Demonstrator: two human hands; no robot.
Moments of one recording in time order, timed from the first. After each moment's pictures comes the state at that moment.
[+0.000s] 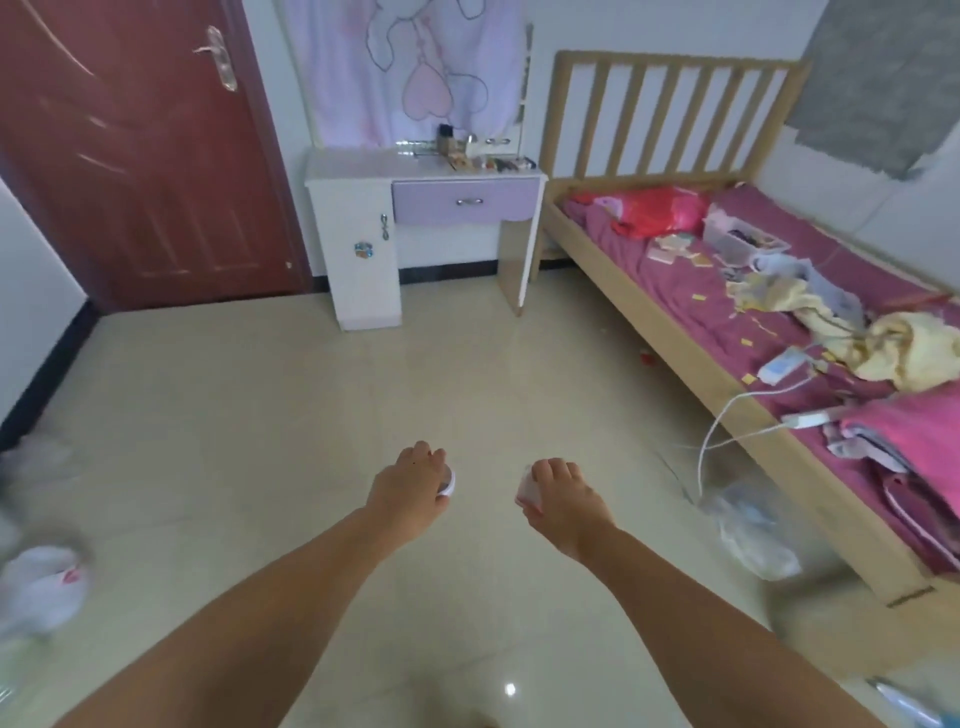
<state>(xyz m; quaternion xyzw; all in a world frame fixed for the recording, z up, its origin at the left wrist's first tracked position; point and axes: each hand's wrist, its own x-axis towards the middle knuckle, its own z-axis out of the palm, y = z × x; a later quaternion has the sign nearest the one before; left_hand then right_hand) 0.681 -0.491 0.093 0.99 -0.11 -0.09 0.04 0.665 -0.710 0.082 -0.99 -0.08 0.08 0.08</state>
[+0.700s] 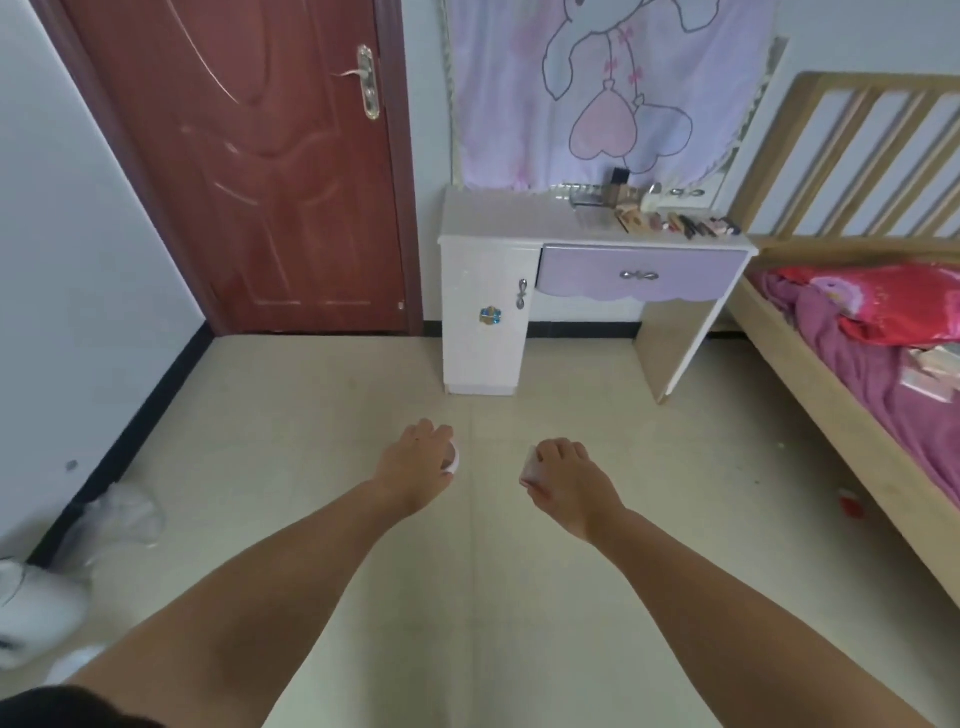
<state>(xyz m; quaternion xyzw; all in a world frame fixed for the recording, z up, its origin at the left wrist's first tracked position) 1.148 -0.223 0.113 0.99 0.02 -0.07 0.10 1.194 -0.443 0.077 -0.96 -0.26 0.04 0.05</state>
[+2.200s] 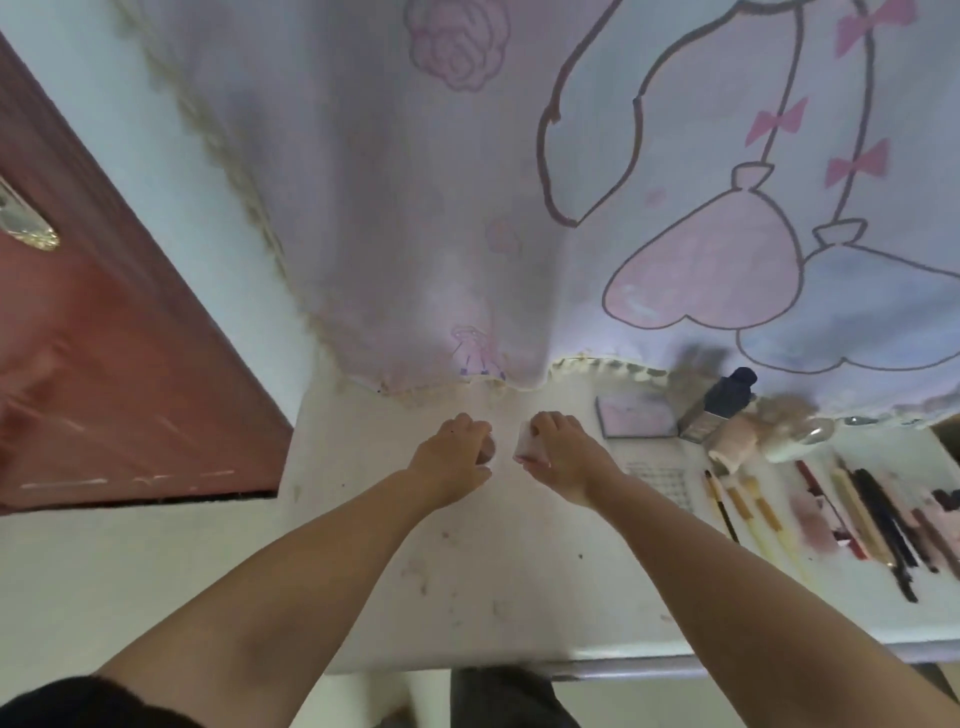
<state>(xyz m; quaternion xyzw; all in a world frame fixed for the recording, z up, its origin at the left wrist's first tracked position) 2.194 -0.133 0.049 0.97 -0.06 -0.16 0.19 2.226 -0.318 0.059 -0.95 -0.23 0.15 0.15</state>
